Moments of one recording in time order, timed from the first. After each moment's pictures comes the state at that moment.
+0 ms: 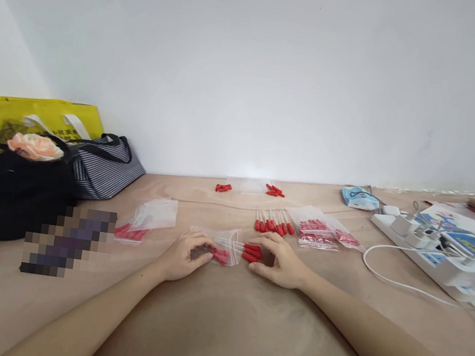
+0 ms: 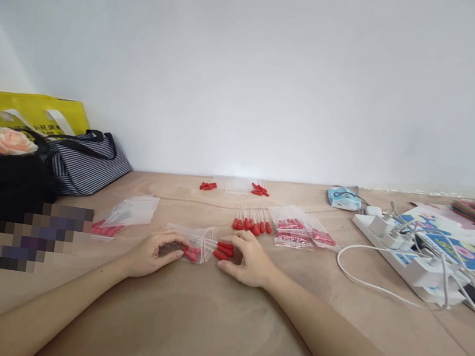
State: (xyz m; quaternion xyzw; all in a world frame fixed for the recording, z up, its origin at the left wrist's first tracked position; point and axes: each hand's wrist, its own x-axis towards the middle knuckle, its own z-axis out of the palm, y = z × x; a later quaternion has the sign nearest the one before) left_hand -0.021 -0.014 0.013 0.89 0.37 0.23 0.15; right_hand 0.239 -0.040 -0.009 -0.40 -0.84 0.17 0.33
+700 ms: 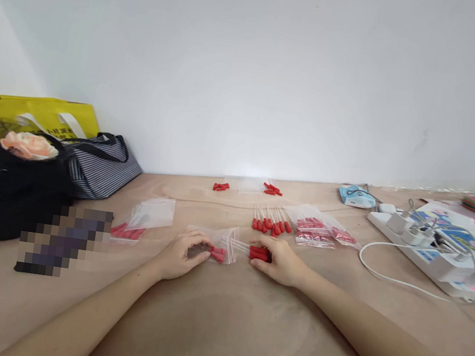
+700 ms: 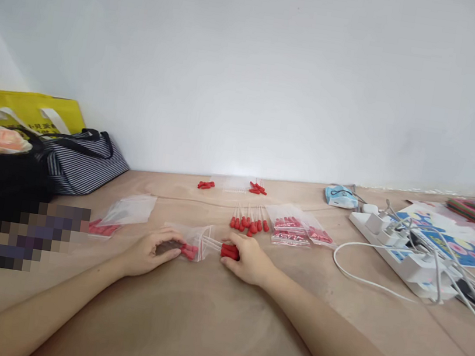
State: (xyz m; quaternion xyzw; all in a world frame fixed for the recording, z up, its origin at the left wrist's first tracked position) left_hand -0.022 -0.012 0.012 0.89 0.38 0.23 0.14; right_hand 0.238 -0.041 -0.007 -0.43 -0.83 0.16 0.32
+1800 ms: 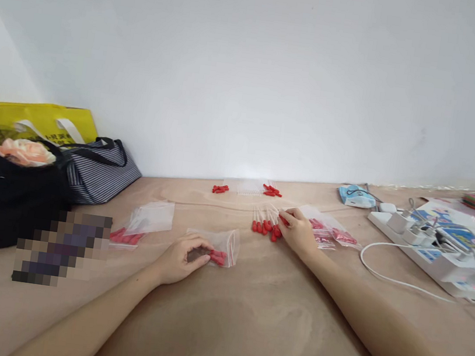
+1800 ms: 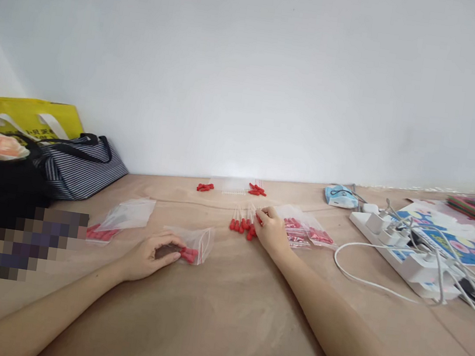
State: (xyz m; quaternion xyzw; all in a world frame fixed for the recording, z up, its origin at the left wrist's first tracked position) left_hand -0.023 -0.012 0.012 0.88 0.38 0.23 0.16; right_hand 0.279 0.022 -0.022 -0.54 -0.71 -0.10 0.44
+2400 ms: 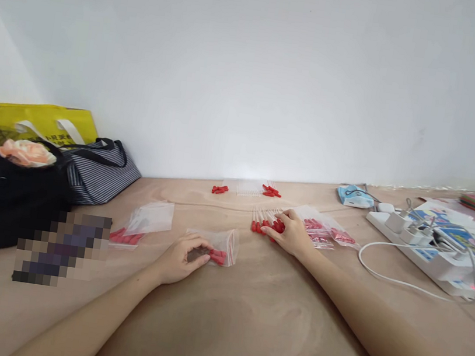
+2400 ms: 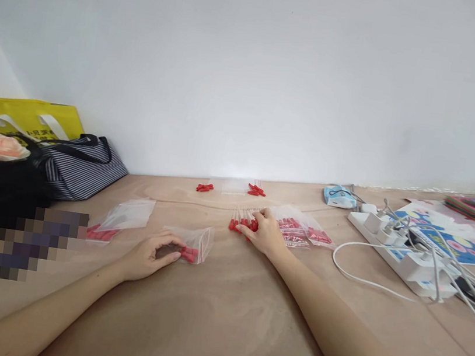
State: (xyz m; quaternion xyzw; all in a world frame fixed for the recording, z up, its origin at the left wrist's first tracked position) left_hand -0.023 -0.012 0.011 0.89 0.38 0.23 0.15; right_hand 0.273 0.015 -0.019 -0.55 -0.74 -0.06 0.38
